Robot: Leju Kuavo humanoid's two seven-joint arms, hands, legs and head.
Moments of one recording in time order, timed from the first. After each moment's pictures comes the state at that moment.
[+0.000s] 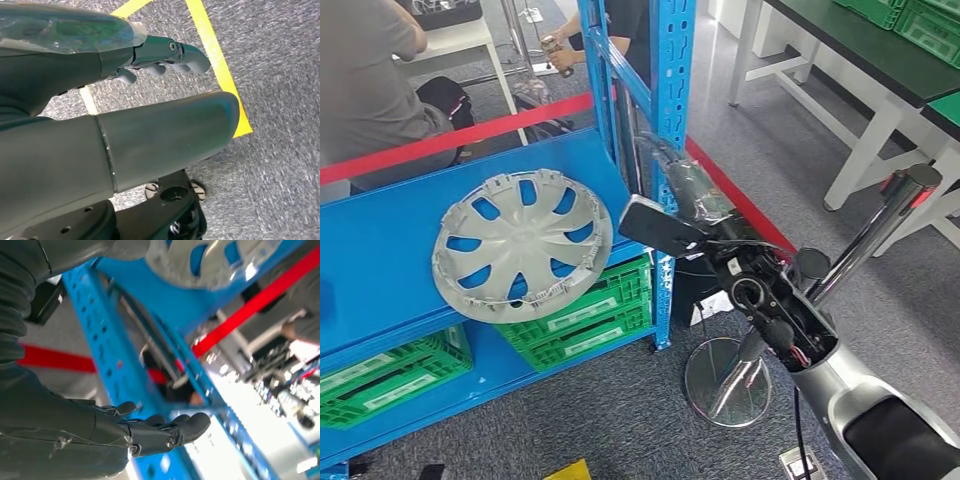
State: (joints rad) left arm -0.21 0.15 -0.82 -0.20 0.76 -0.01 -0.19; right arm -0.49 -0.10 0.45 -1.61 0.63 -0.02 0.07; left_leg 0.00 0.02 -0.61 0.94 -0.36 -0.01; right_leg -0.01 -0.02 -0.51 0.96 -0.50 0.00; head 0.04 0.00
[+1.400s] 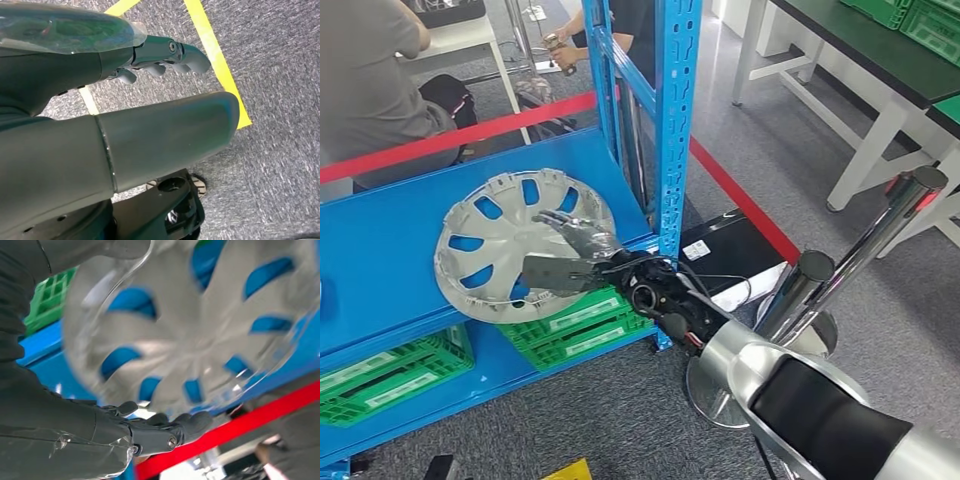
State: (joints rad) left arm -0.23 0.14 -0.85 -0.20 0.76 -0.02 -0.16; right arm -0.71 0.21 0.67 -0.89 0.62 0.00 -0.16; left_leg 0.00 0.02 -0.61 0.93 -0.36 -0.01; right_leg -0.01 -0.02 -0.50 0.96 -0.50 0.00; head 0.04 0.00
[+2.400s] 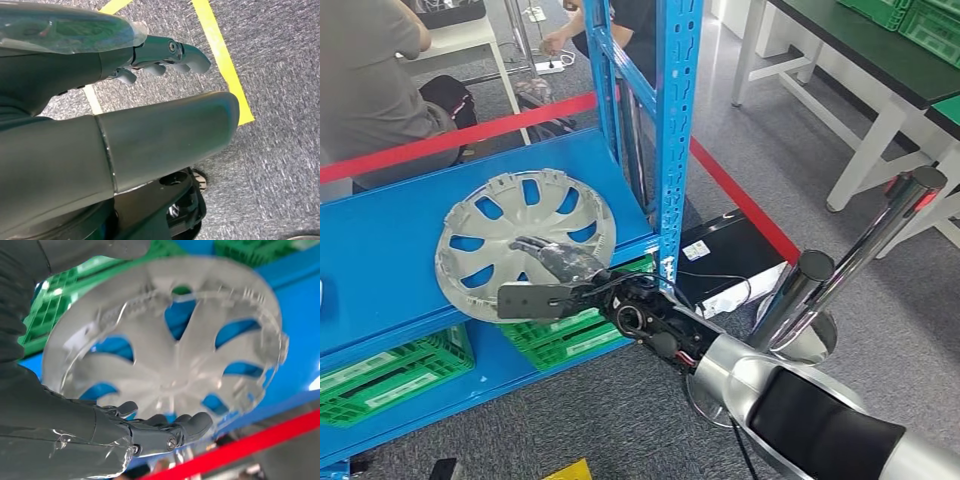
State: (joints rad) left arm -0.22 0.12 -0.85 -0.20 0.78 -0.01 -0.16; right arm -0.68 0.22 0.79 -0.97 0.56 0.04 -0.09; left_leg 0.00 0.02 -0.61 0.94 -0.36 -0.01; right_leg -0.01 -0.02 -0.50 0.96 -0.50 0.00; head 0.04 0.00
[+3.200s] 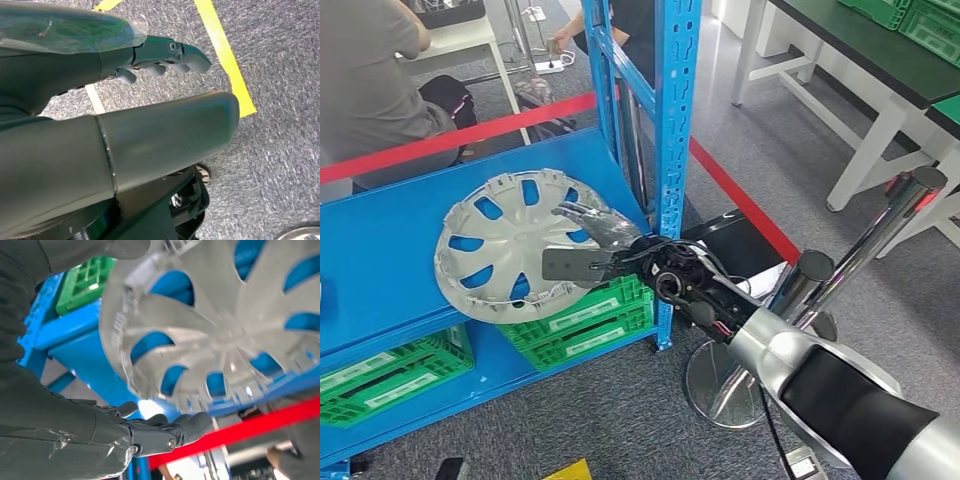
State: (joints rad) left arm -0.22 0.10 -0.86 -0.20 0.78 -0.02 -0.16; right arm -0.73 0.07 0.74 -1.05 0.57 0.10 -0.07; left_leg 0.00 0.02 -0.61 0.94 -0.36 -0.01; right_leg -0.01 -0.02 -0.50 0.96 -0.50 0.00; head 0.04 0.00
